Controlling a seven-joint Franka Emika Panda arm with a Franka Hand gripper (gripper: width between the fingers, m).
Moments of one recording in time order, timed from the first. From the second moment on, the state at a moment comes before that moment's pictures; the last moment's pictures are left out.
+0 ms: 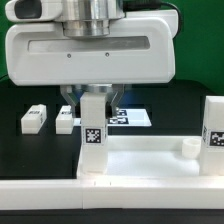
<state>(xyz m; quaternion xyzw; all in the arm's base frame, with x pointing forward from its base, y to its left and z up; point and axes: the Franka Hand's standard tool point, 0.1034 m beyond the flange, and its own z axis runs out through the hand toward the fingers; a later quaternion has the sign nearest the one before) 0.630 -0.055 0.105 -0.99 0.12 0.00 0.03</state>
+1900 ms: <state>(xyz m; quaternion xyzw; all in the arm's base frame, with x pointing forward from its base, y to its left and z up) 0.627 -0.047 0.097 -0.93 0.37 -0.01 0.05</state>
